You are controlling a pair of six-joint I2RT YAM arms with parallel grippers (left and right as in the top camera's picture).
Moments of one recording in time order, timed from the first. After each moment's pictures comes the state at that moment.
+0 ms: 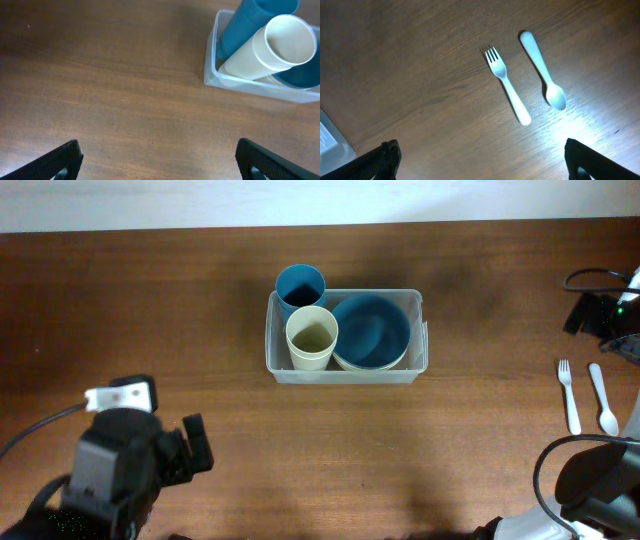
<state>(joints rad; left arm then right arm) -0.37 0.84 1.40 -1.42 -0.30 -0.45 -0.50 1.79 1.85 -1.35 0.04 0.04</state>
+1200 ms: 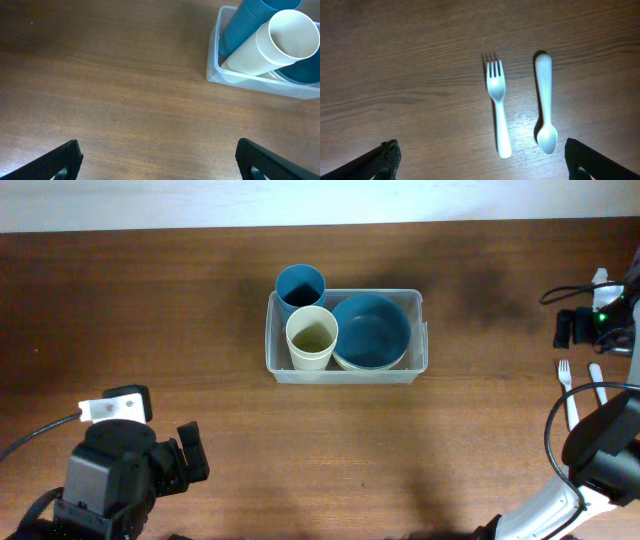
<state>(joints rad) -0.37 0.82 1.40 -1.45 -0.30 -0.45 -0.52 1.99 1.85 -1.26 0.05 -0.32</state>
